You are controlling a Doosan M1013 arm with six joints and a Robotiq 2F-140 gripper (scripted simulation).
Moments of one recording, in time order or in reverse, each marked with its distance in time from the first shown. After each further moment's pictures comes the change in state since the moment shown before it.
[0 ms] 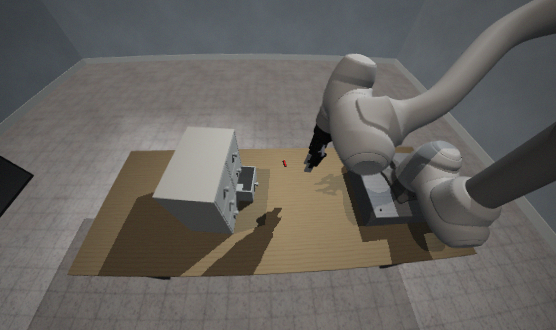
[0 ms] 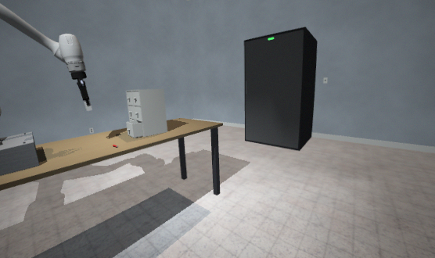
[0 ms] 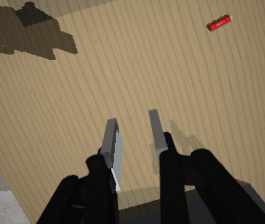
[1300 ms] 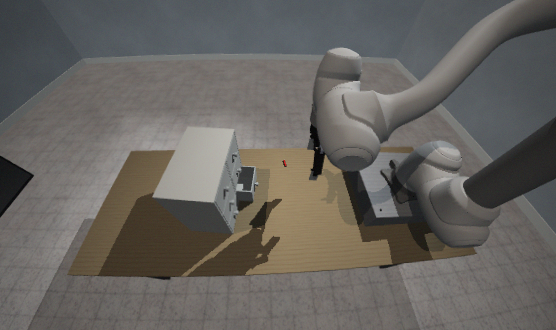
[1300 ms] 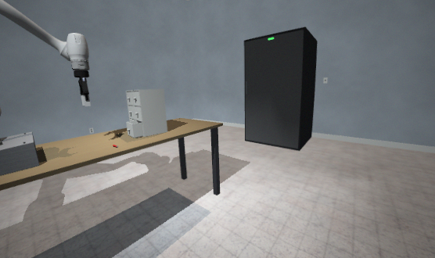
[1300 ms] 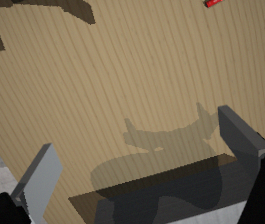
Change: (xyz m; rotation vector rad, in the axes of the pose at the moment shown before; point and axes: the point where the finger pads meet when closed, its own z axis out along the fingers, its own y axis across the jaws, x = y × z) arm -0.008 0.000 -0.008 0.001 -0.127 0.000
